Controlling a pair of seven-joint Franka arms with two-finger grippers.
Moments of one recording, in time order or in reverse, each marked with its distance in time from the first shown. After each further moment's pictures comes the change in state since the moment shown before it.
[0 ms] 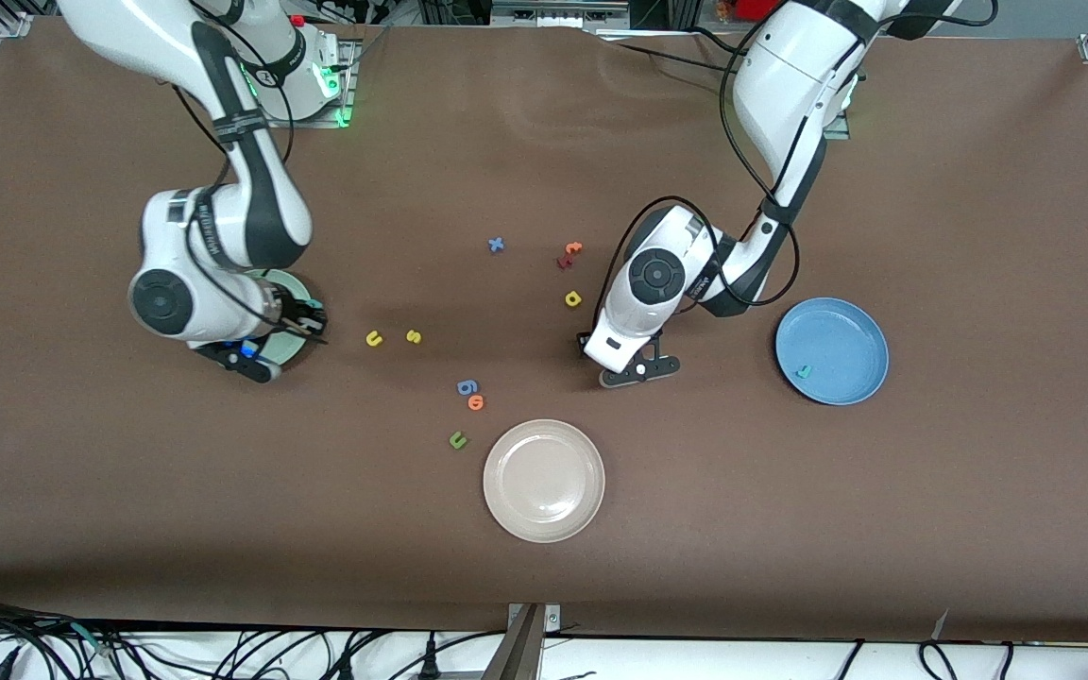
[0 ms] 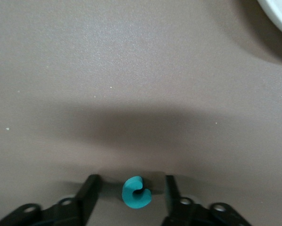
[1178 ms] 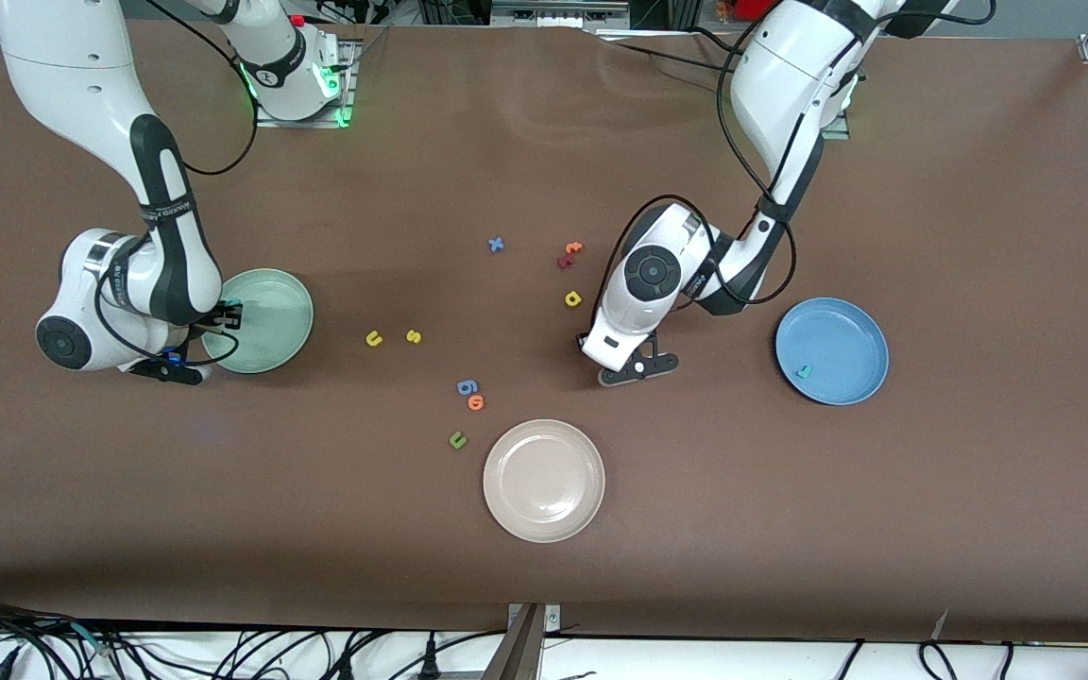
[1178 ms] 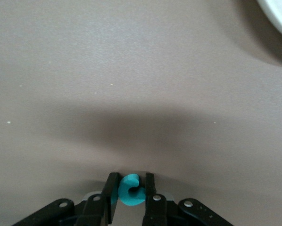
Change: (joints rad) left arm -0.010 -0.003 0.010 0.007 0.007 -0.027 -0.040; right arm -0.165 0.166 -0.074 -0.010 0.000 0.008 -0.460
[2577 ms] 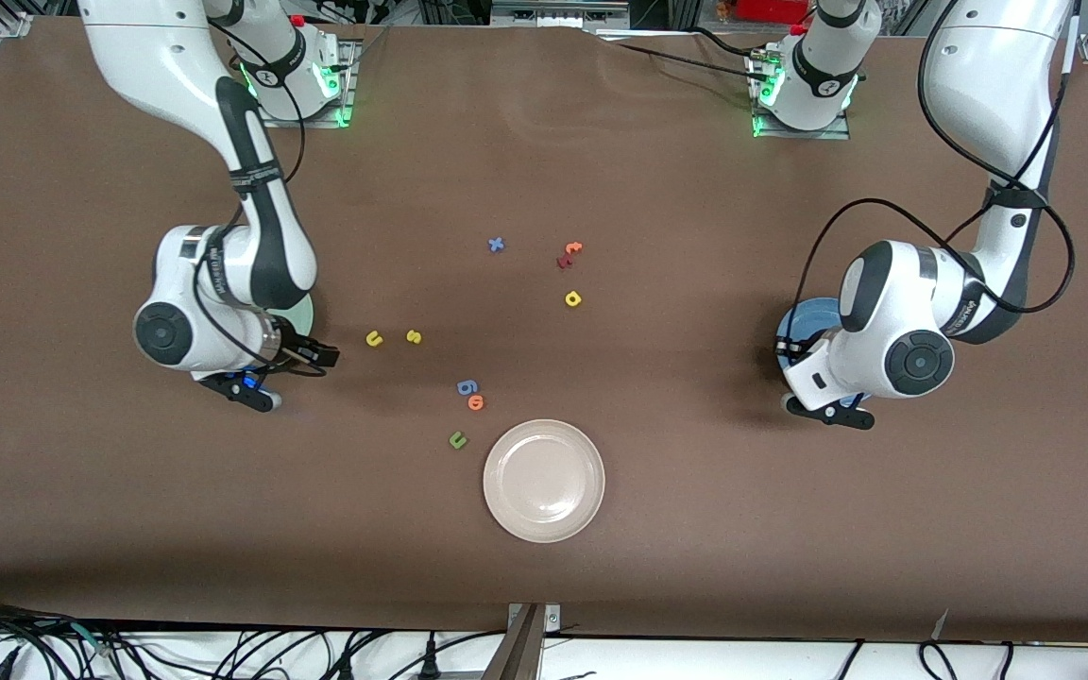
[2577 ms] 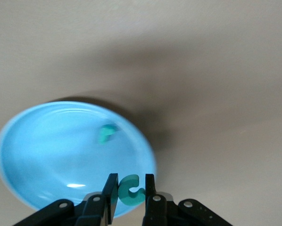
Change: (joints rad) left arm 0.403 -0.175 0.057 0.004 0.093 -0.510 0.946; right arm 0.266 -0.014 0.016 0.096 0.128 0.127 0.512
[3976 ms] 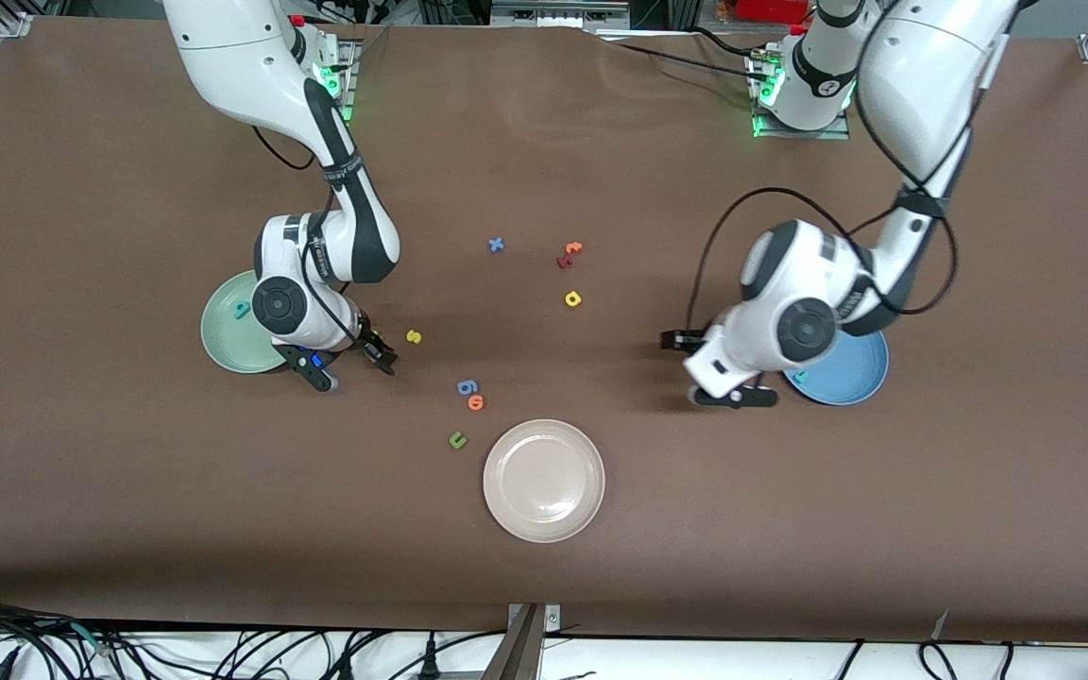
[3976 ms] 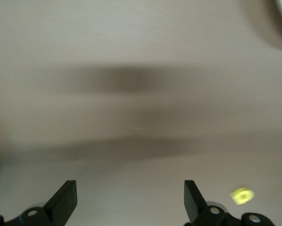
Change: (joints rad) left arm -0.073 0.038 -0.233 0.000 -0.123 0.199 -0.558; right arm 0.130 0.039 0.033 -0.115 0.041 0.197 0.364
